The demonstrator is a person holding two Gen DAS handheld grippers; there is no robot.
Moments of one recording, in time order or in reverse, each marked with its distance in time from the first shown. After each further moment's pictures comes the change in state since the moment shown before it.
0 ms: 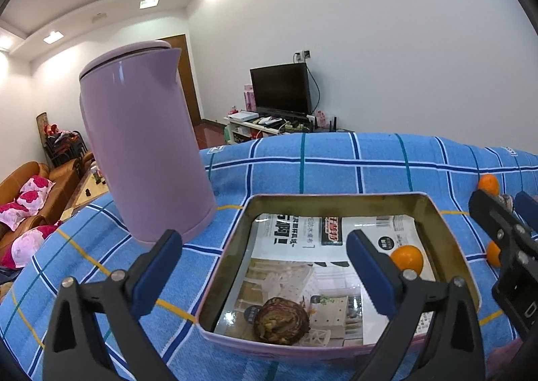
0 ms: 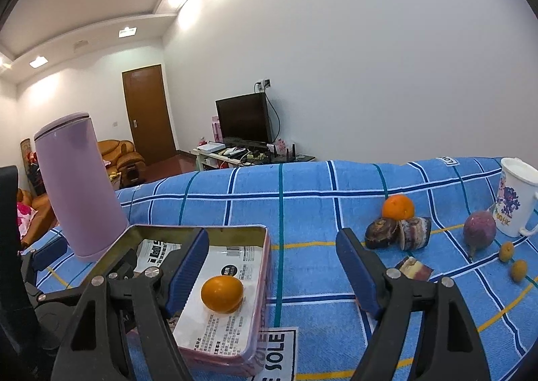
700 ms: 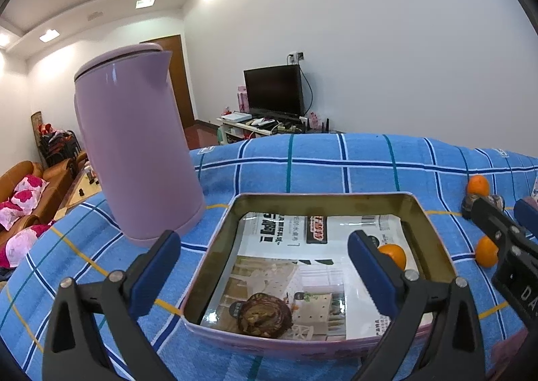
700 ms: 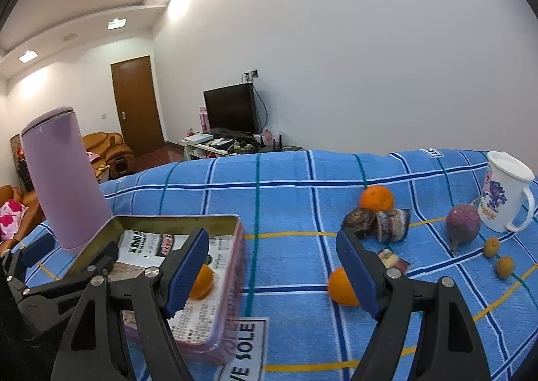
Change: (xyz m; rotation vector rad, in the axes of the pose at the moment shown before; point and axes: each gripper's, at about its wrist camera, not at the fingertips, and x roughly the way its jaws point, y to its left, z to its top) left arm -0.007 -0.008 -0.002 -0.001 -0.011 -0.029; right arm -0.002 -0.021 -0.001 0.005 0.043 -0.067
